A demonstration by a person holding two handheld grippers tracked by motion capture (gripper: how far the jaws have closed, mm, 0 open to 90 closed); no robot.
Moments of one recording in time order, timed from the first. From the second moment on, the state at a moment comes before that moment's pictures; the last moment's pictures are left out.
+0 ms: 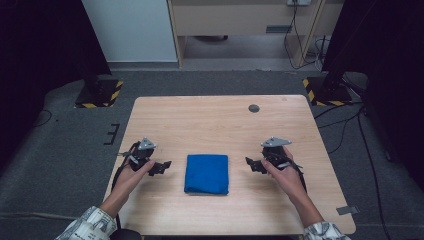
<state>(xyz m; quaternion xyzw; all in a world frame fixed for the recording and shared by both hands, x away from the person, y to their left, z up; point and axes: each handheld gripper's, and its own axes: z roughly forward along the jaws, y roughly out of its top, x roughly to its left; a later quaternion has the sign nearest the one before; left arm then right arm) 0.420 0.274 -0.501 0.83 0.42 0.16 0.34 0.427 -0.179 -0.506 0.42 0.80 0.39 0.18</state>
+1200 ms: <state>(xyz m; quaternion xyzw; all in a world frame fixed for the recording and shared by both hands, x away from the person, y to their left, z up) 0.455 0.287 -0.538 0.80 0.47 0.19 0.33 0.468 -0.260 -0.540 0.54 0.75 0.31 0.23</state>
